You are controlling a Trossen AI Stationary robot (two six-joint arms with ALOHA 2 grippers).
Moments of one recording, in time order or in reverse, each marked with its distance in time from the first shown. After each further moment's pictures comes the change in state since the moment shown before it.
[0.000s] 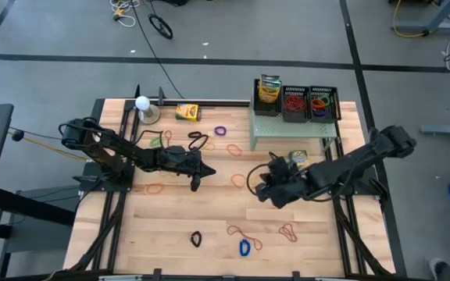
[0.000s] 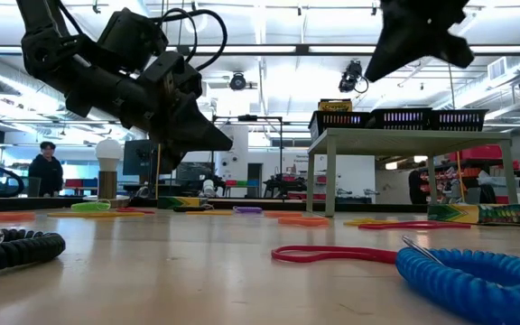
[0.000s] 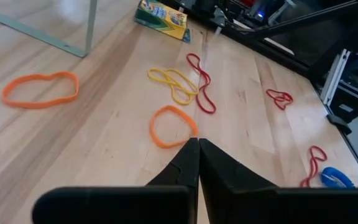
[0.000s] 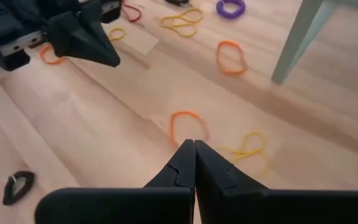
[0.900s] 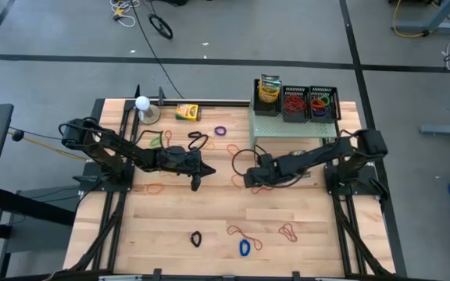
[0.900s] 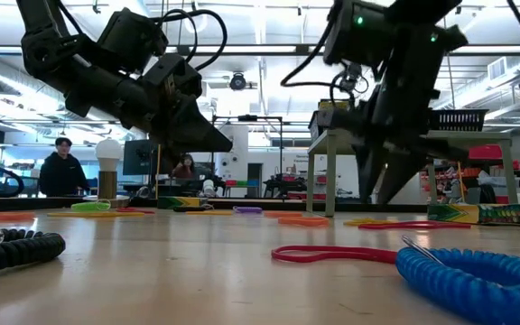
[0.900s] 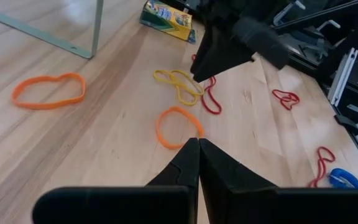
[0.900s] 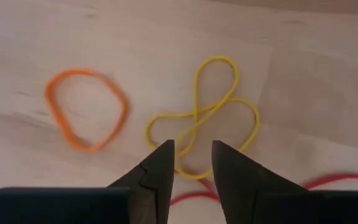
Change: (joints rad) left arm -0.002 0.000 0.000 -0.005 -0.023 0.011; right arm -0.288 0.283 -0.116 0.146 -0.422 0.212
